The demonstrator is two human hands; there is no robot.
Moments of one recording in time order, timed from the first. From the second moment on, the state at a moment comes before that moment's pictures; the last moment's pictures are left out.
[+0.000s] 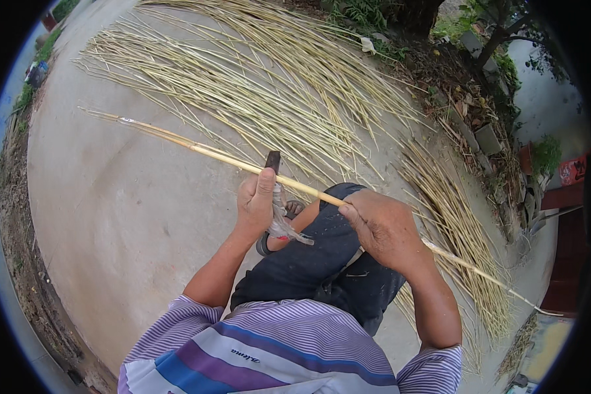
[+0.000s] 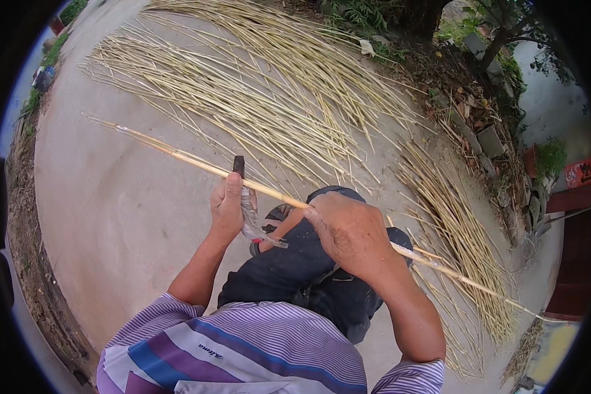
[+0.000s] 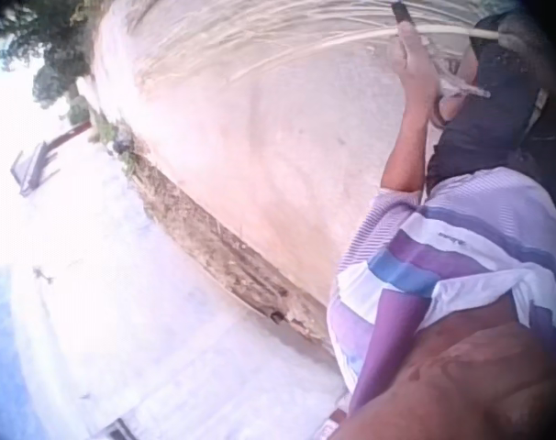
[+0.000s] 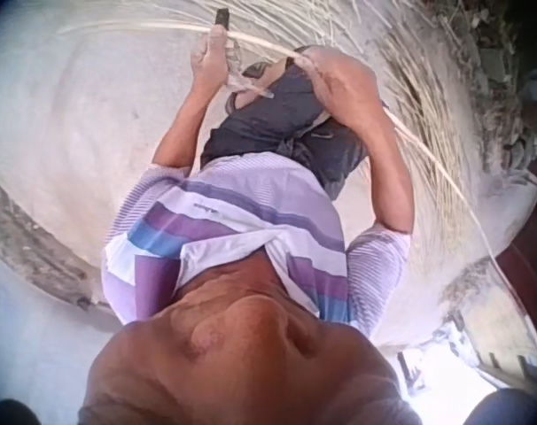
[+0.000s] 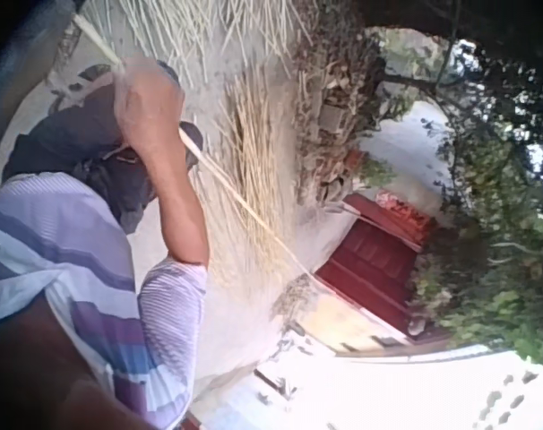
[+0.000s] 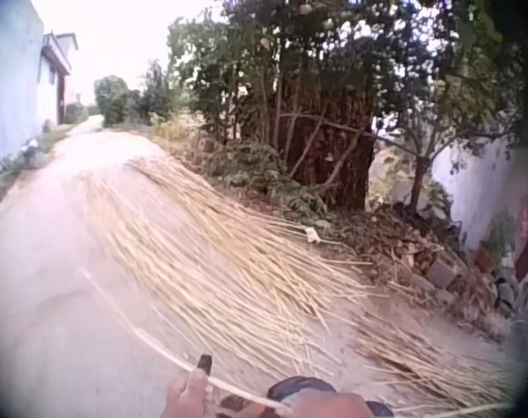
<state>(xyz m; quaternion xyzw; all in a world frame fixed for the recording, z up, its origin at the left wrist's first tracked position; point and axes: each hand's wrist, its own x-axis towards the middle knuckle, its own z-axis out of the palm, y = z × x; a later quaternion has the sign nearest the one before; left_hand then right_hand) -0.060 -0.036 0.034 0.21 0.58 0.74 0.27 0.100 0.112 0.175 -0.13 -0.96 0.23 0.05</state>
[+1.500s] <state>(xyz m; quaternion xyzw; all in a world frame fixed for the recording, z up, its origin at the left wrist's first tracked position) -0.039 -0.035 0.015 0.17 0.59 0.75 0.25 0.040 0.088 0.143 -0.12 -0.96 0.27 0.00</state>
